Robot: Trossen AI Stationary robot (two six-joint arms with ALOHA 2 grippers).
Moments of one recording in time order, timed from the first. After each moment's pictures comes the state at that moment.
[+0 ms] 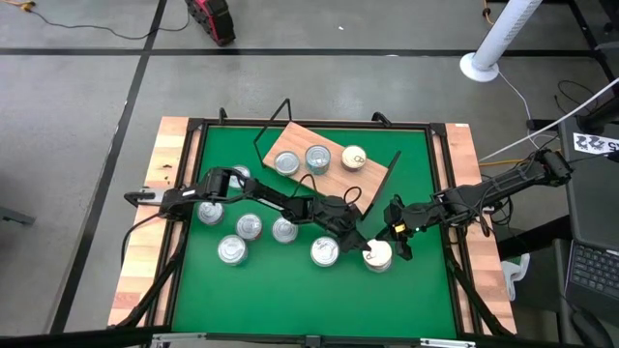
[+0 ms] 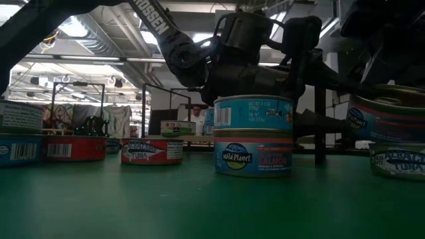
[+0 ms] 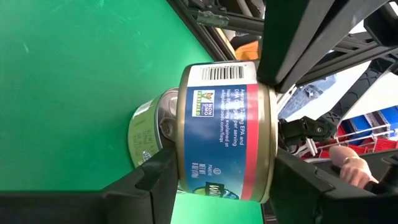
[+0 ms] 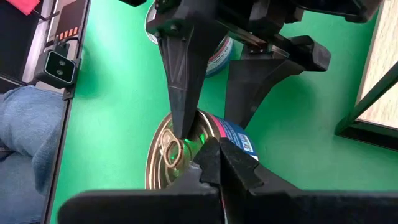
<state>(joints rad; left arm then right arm) -0.05 2.34 1.46 0.58 0.39 -0.92 0.34 0.95 0.54 -0.33 0.01 0.54</state>
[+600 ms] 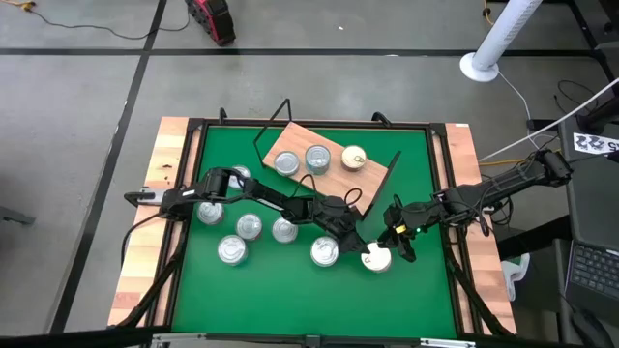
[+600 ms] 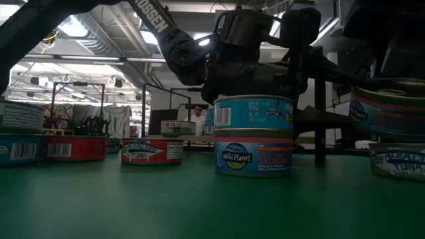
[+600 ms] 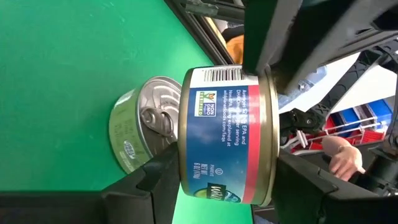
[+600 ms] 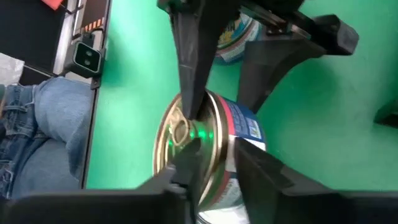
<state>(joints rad) -0.05 2.34 1.46 0.59 0.43 -0.94 0.34 0.95 0.54 -0.32 -0.12 0.58</state>
